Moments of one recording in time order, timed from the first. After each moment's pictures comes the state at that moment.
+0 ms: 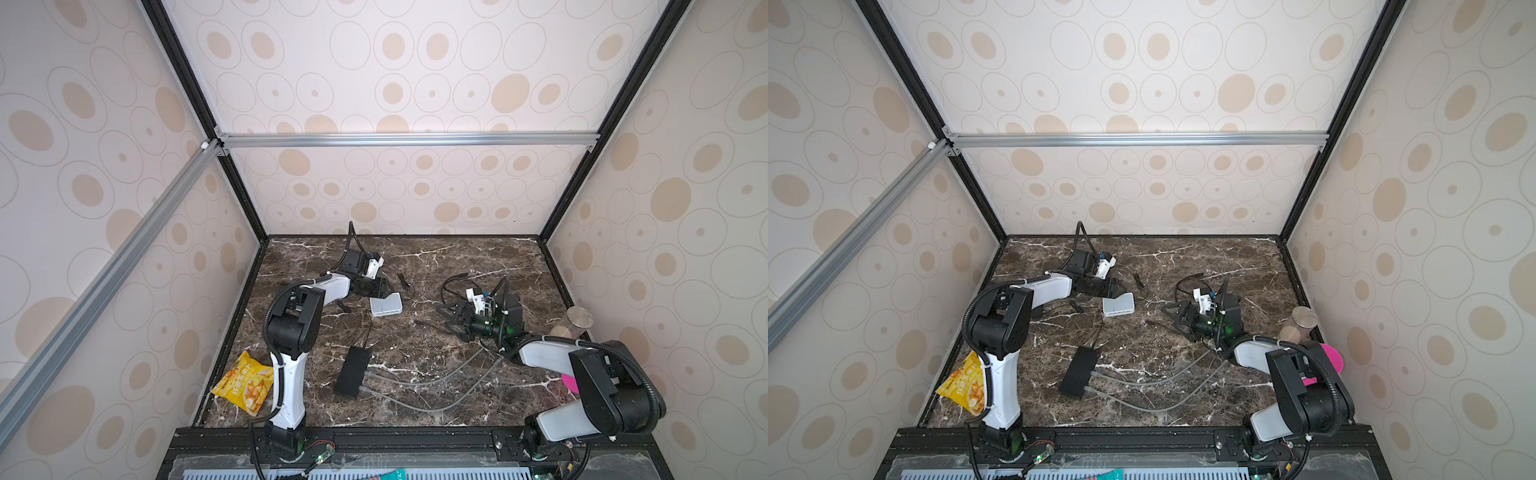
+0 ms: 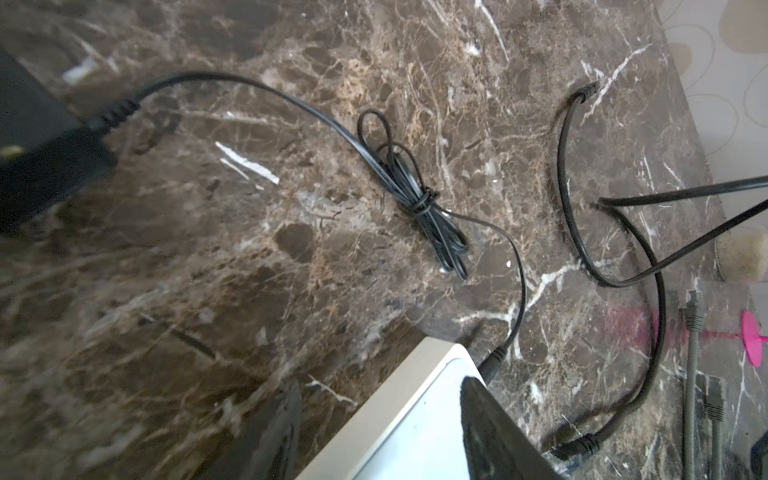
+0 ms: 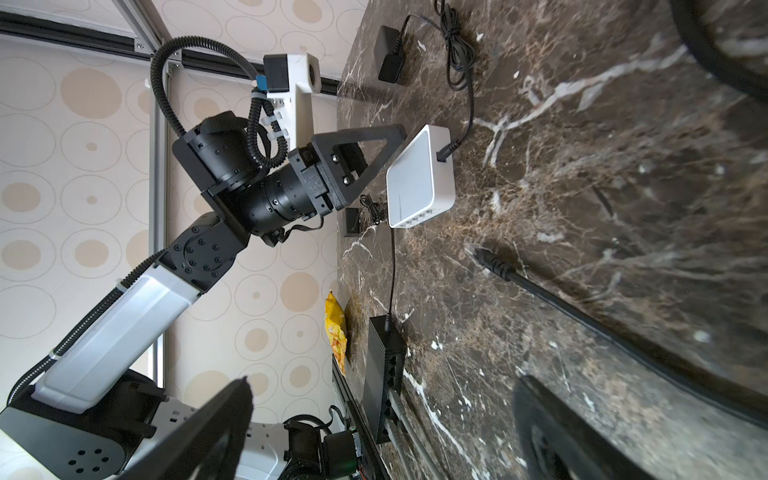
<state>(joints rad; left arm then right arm) -0.31 2.07 1.35 -0.19 0.47 -0.17 0.26 1.47 0.48 0.55 -0.80 1.07</state>
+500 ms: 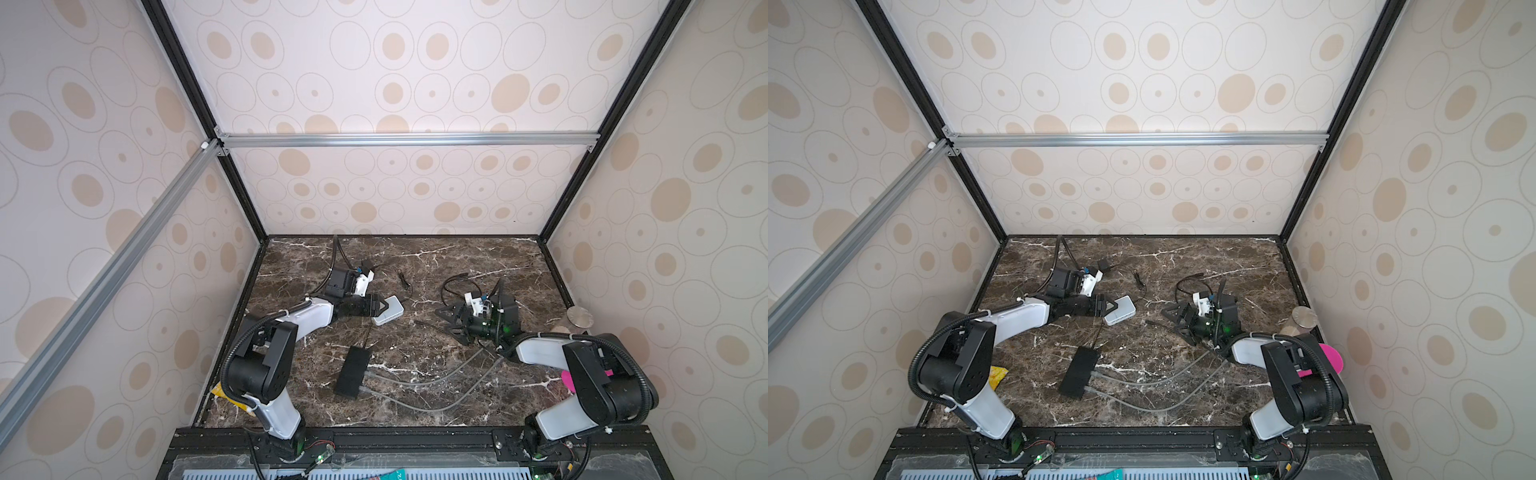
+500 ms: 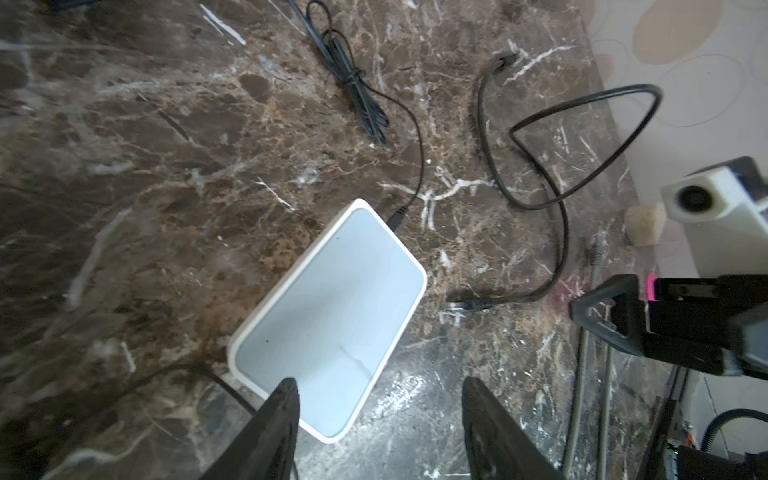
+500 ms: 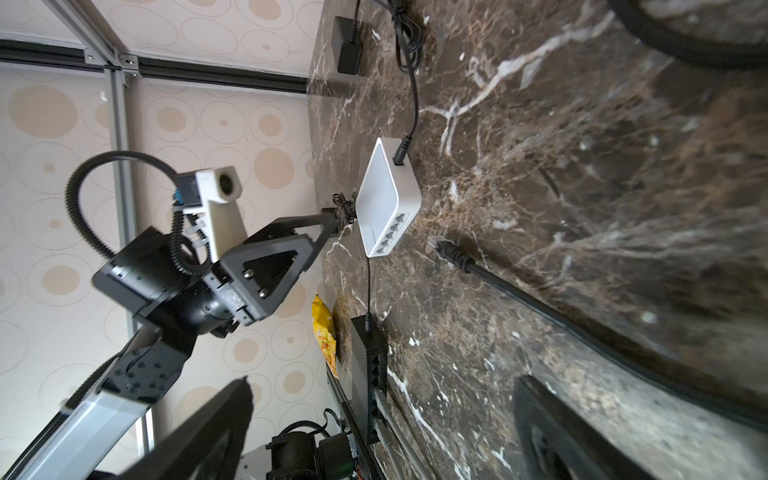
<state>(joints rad) -0.35 1.67 0.93 -0.09 0.50 -0.31 0.27 1.51 0.50 0.47 -0.77 1.06</state>
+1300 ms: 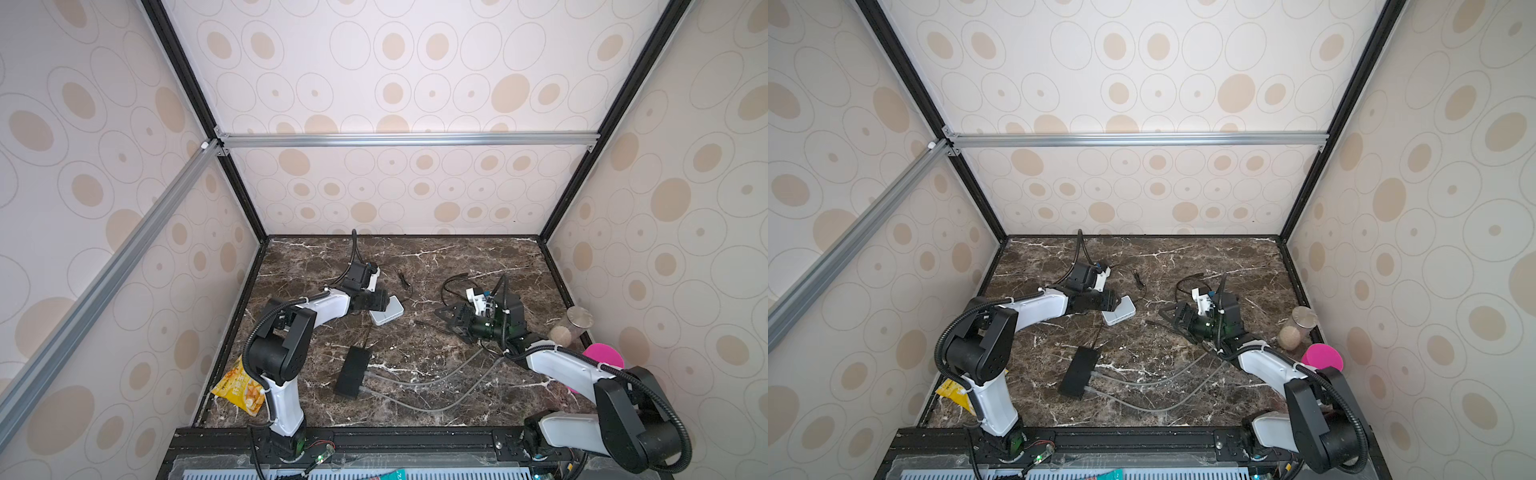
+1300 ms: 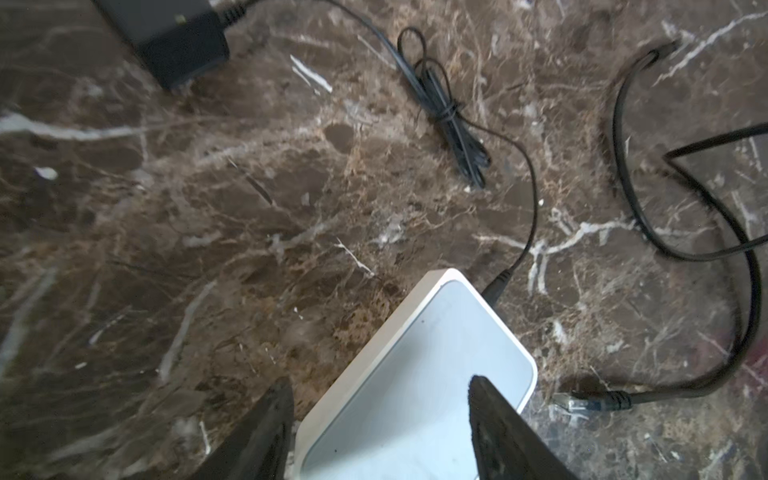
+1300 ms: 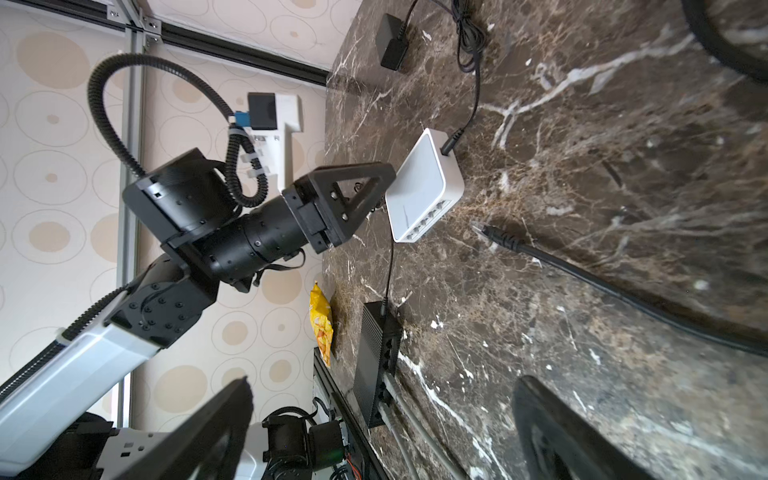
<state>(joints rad) -0.41 1.85 1.11 -0.16 0.18 -0.25 0.32 1.29 0.51 0.29 -0.70 0.99</state>
